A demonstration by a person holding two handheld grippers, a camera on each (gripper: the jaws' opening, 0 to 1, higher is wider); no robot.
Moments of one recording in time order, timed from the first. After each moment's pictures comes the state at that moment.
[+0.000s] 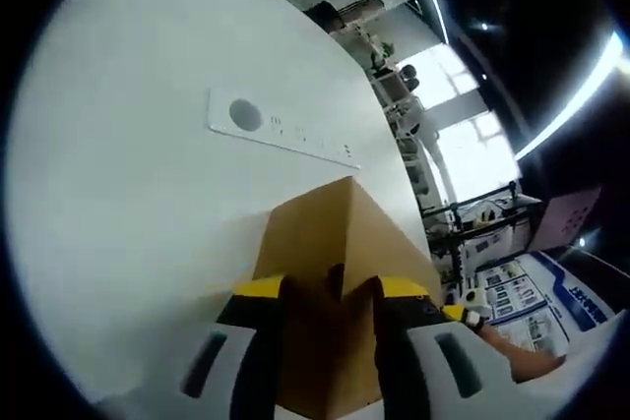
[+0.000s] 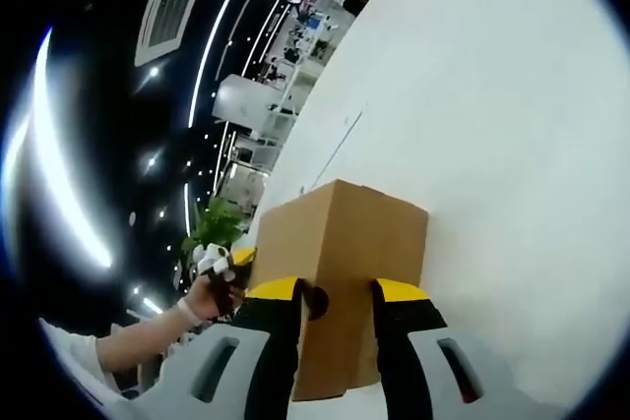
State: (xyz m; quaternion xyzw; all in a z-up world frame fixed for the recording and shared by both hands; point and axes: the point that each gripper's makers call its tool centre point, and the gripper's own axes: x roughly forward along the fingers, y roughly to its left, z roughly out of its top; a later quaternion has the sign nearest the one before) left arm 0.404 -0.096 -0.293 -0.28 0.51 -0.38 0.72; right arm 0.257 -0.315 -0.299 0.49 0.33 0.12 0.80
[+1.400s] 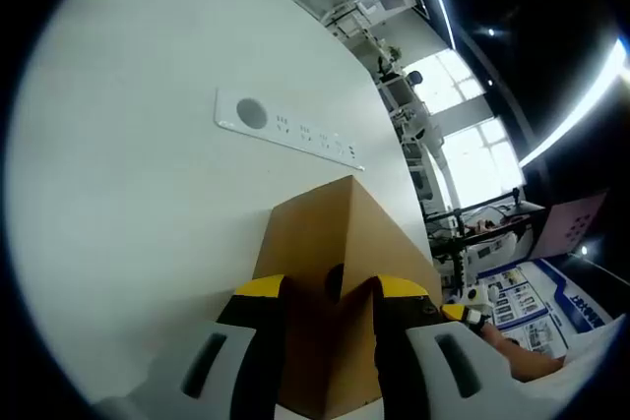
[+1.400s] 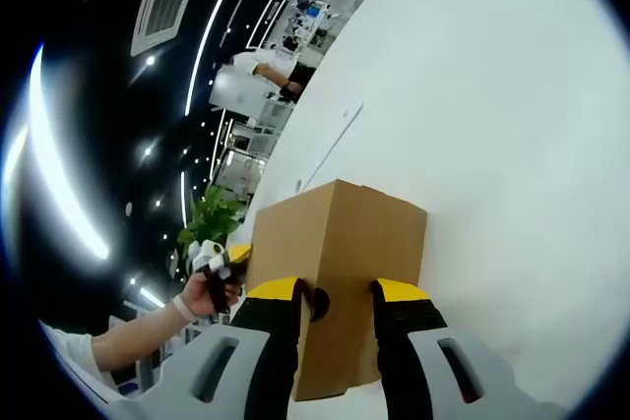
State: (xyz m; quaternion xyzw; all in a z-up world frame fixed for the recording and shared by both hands) left arm 0.400 -0.094 -0.293 -0.29 0.51 -0.36 0.72; right arm 0.263 -0.319 -0.301 0.47 0.36 0.13 0.79
